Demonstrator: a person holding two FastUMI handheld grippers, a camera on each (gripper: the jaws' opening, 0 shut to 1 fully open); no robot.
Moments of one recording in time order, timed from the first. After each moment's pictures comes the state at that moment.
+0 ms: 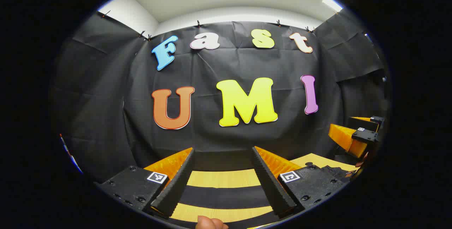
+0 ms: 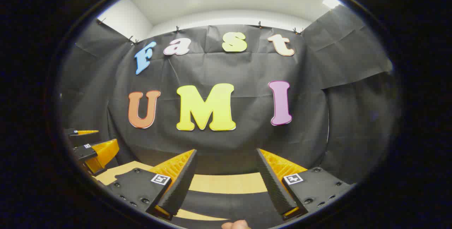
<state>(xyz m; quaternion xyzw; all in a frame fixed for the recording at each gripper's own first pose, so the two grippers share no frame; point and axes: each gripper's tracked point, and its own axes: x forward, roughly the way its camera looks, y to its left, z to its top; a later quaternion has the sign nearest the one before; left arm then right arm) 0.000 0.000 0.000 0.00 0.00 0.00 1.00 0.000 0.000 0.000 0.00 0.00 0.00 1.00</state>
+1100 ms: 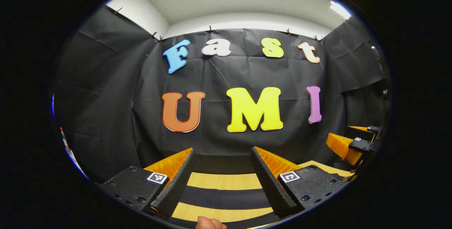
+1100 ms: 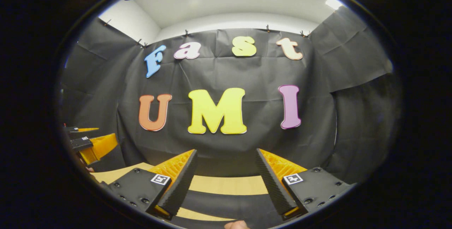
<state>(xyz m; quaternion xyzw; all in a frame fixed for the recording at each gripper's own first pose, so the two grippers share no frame) -0.025 0.049 0.001 -0.06 0.00 0.02 1.00 -0.015 0.029 0.005 -0.01 -0.01 0.04 1.00</state>
